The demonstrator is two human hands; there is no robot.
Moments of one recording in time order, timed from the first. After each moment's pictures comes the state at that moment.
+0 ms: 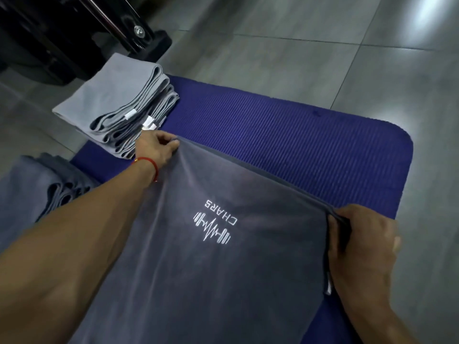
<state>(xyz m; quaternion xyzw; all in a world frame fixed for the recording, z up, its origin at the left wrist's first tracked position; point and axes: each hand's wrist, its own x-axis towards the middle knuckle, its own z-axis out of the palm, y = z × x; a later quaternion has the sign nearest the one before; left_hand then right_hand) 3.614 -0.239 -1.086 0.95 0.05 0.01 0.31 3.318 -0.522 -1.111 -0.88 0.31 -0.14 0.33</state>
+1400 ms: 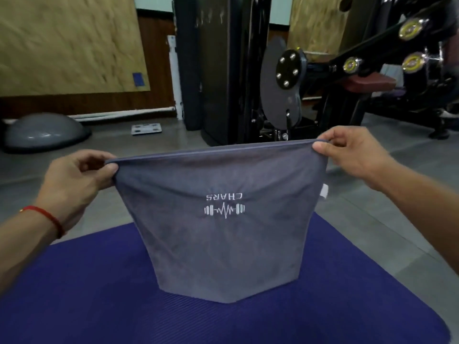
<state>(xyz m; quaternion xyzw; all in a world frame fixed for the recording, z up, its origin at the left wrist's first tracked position) 3.227 0.059 -0.755 0.78 0.14 0.34 0.51 3.435 -0.379 -0.700 -0.86 -0.21 -0.10 0.45</state>
